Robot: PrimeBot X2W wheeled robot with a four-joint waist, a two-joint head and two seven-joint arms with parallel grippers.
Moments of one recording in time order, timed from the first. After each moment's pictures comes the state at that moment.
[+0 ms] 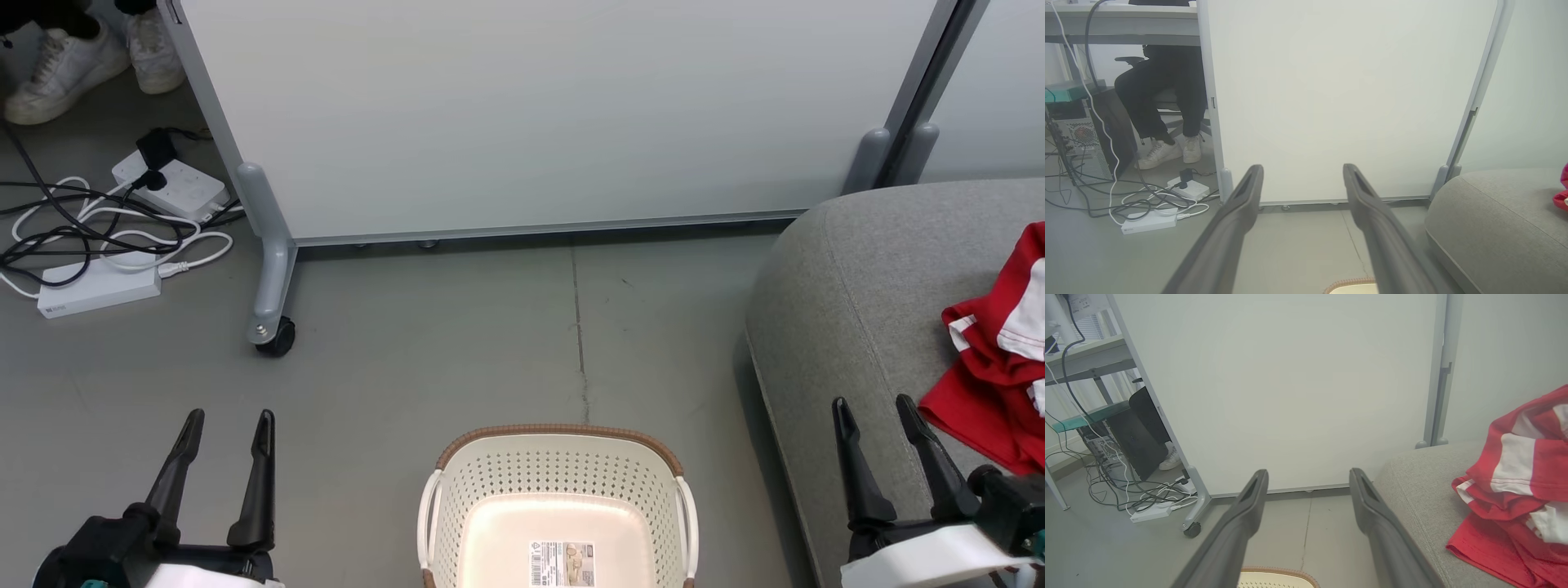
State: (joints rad) left arm 0.10 0.33 -0.19 -0.02 -0.46 0.11 -0.26; right arm 0.05 -0.05 -0.01 0.04 0.24 0.13 -0.14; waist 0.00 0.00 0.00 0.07
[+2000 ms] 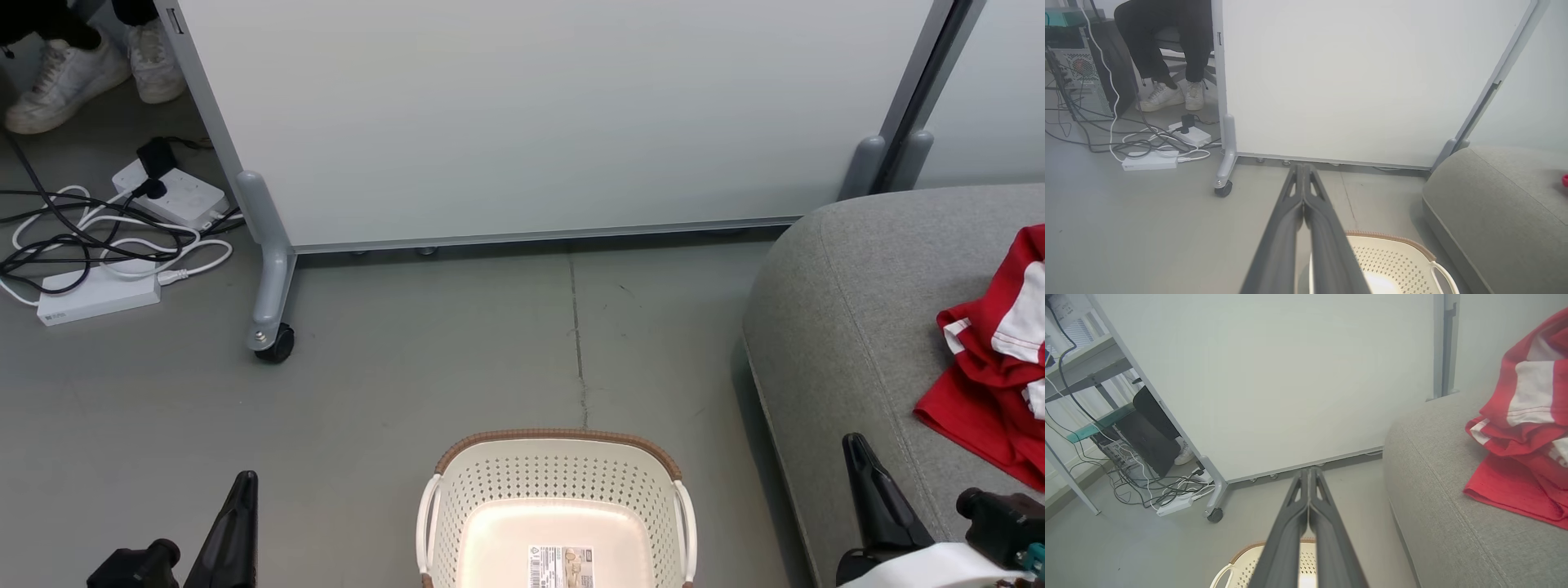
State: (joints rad) left arm 0.13 0.21 -0.12 0.15 -0.40 0.01 -0.23; right arm 0.10 -0.04 0.01 0.07 0.34 0.13 -0.09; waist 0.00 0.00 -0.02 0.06
